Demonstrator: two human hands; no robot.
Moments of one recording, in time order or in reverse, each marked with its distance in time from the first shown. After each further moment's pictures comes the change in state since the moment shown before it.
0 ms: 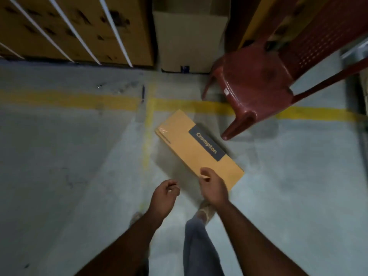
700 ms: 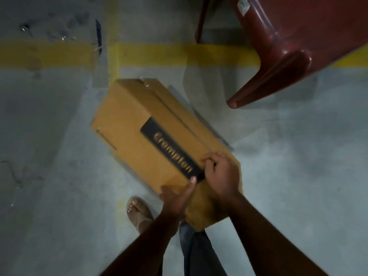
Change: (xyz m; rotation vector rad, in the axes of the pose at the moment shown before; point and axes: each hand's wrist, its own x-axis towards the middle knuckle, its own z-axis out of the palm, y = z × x) left_hand 0.226 -0.130 0.164 -0.202 0.037 -0.522; right_hand 0.221 0.187 0.057 -0.229 0.138 -0.129
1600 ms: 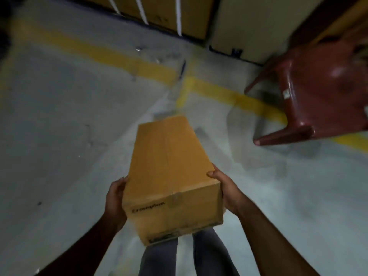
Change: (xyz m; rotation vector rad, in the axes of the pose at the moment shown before) left_hand -0.205 -0.032 -0.325 -0.691 0.009 0.241; right_hand -0.136 -0.220 -0.076 0.654 -0.844 0.348
